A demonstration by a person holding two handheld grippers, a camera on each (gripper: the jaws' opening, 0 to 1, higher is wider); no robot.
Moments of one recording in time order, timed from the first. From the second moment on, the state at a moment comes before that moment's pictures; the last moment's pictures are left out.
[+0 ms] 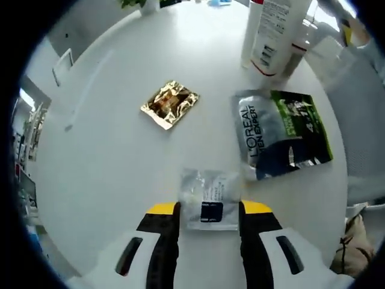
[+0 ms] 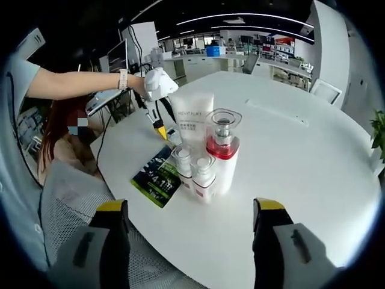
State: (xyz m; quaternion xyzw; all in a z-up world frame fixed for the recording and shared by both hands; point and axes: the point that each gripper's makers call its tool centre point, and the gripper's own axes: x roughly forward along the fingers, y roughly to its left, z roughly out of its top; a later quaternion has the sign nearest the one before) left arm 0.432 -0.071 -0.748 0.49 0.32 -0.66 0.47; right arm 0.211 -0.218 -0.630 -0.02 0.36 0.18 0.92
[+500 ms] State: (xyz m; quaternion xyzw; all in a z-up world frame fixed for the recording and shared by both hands) left arm 0.400 -0.040 -0.740 0.48 0.34 -0.65 0.48; right arm 0.215 -0.213 -0.614 -0.04 0.33 0.18 0.93
